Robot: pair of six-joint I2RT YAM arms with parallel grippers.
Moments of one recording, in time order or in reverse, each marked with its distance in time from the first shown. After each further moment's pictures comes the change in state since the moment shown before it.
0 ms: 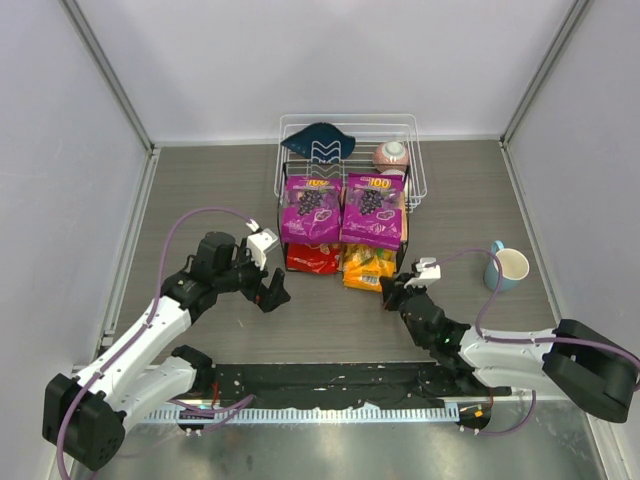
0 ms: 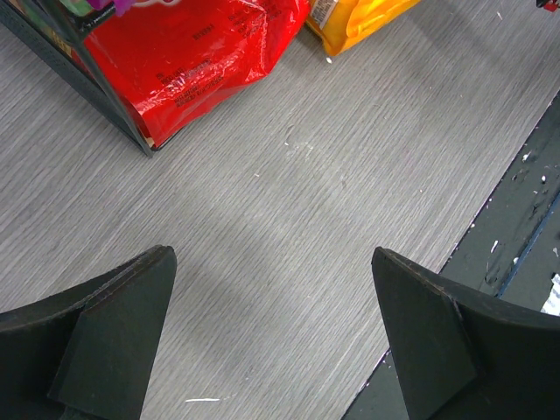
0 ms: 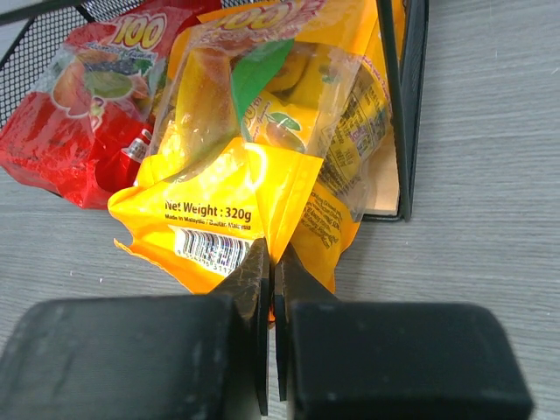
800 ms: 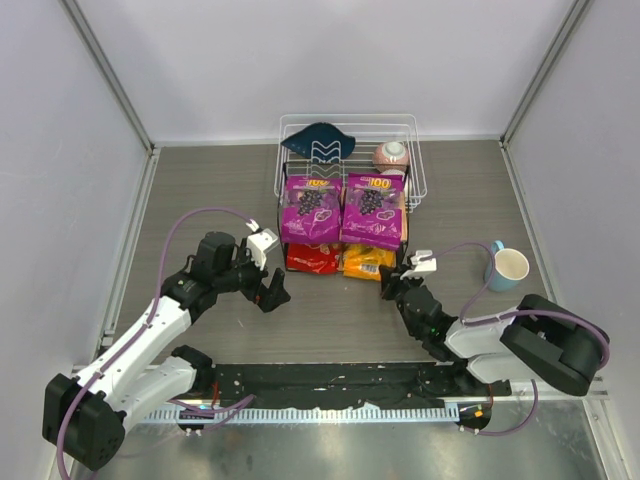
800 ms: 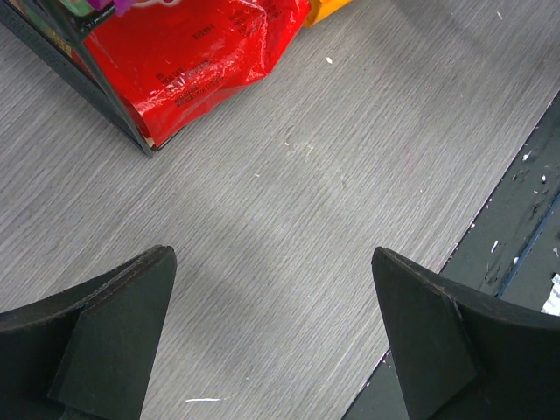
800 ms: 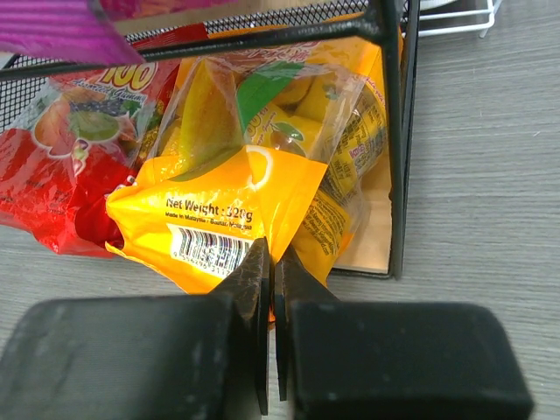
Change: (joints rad) left arm 0.000 0.000 0.000 0.000 0.000 0.000; right arm -0.082 0.238 0.018 0.320 -0.033 -0.140
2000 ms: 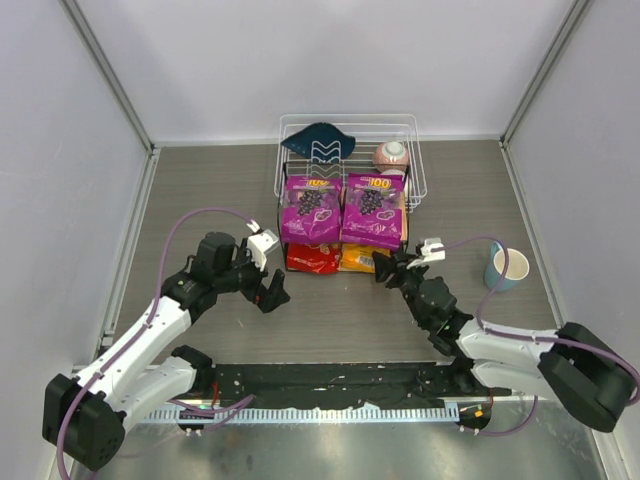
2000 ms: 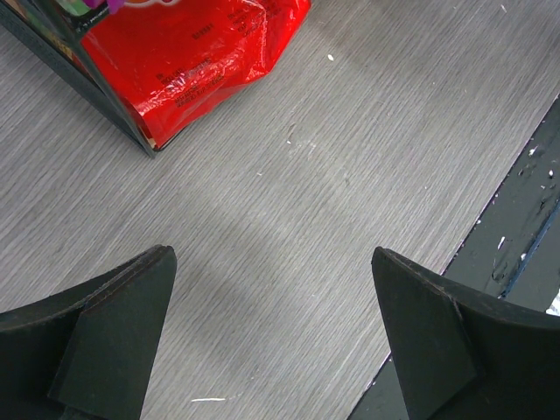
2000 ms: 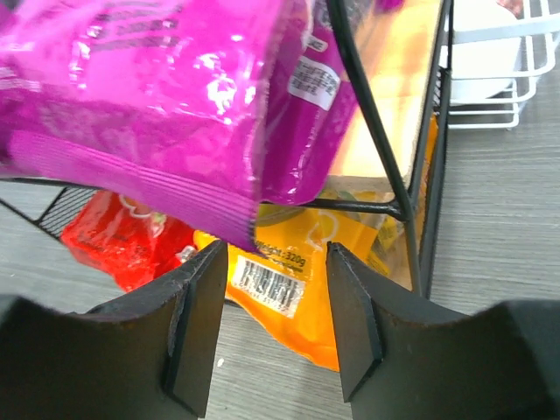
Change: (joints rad) left arm 0.000 0.000 -0.003 0.000 0.000 0.021; right arm -0.082 -0.176 0.056 -0.079 -0.140 -0.069
